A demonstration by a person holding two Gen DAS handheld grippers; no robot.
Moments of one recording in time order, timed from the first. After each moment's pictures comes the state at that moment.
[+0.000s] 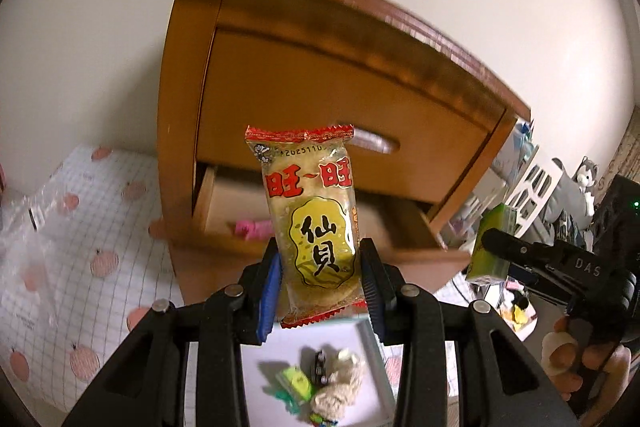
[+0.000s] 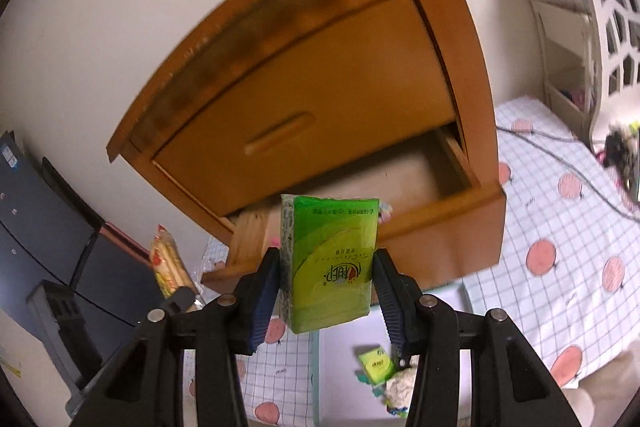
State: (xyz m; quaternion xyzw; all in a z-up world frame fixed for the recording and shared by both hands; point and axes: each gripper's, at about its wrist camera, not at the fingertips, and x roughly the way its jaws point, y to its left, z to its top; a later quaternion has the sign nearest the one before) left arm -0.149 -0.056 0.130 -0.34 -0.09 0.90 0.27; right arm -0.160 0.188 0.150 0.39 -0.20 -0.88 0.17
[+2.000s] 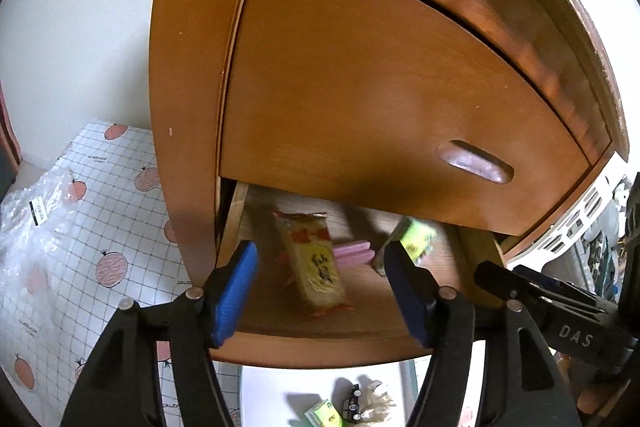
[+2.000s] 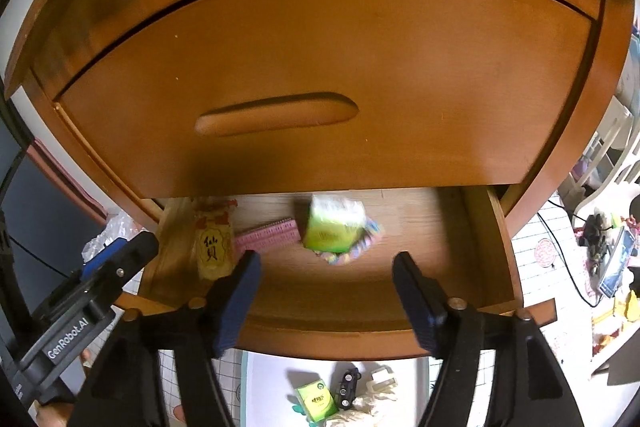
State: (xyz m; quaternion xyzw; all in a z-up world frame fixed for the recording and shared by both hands) left arm -0.245 -0.071 0.093 -0.40 -0.12 0.90 0.14; right arm -0.272 0.097 0.125 0.46 -0.01 -0.88 0.12
